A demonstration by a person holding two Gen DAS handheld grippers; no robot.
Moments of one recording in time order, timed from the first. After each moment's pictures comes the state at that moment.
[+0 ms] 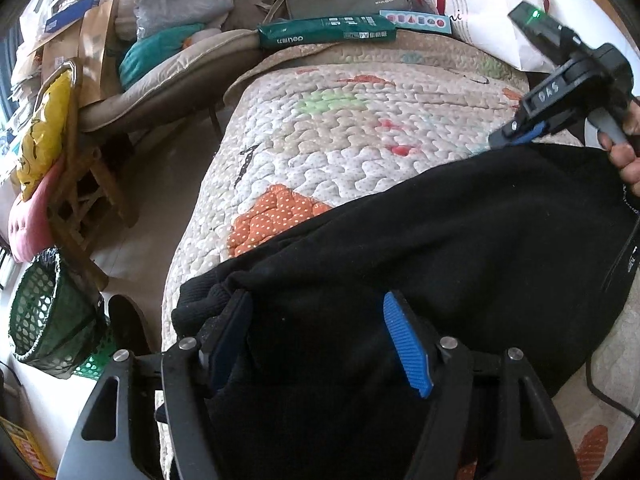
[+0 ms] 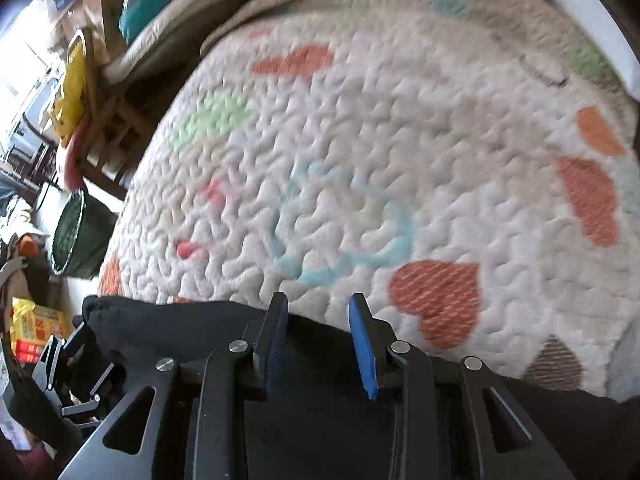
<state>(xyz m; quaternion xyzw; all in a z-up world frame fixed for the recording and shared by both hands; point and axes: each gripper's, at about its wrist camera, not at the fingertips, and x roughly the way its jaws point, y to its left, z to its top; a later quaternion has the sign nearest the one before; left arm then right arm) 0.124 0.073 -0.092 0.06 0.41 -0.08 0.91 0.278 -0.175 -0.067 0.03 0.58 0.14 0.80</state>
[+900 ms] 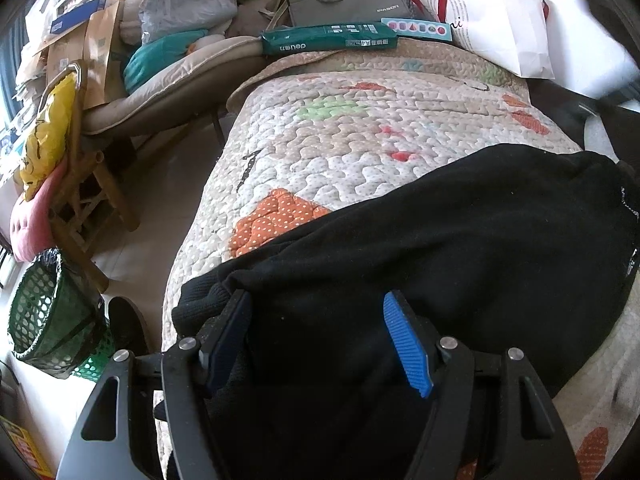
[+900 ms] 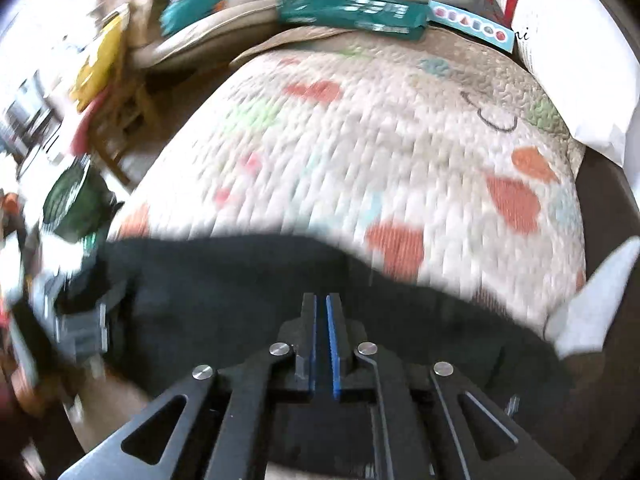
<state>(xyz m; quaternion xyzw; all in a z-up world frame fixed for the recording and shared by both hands) 0.120 0.074 -0.091 0.06 0.39 -0.08 0.91 0.209 -0.169 -0.005 -0.05 0.52 0.11 0.84</state>
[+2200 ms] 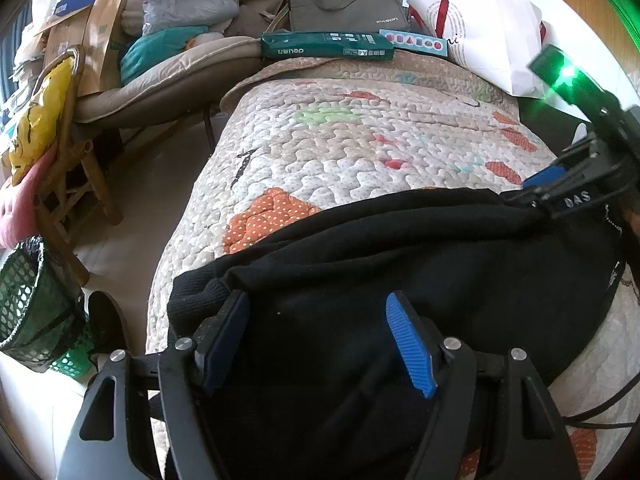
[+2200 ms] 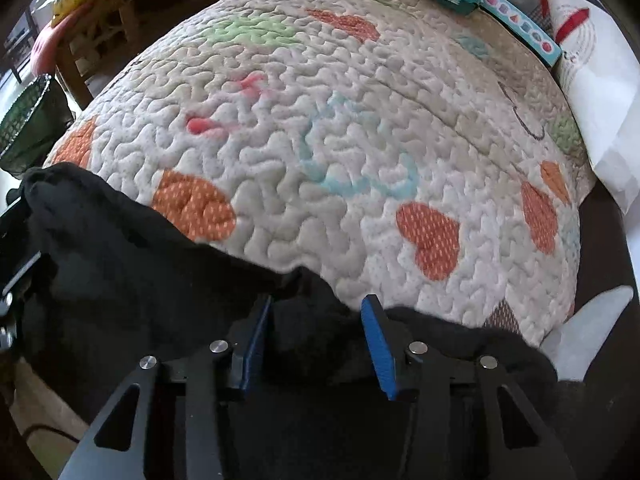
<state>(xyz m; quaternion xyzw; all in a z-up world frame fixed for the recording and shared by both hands) 0.117 0.087 -0.093 0.02 0.38 -0.11 0.92 0.202 -0.128 -0.074 -0.20 0.58 0.07 0.79</state>
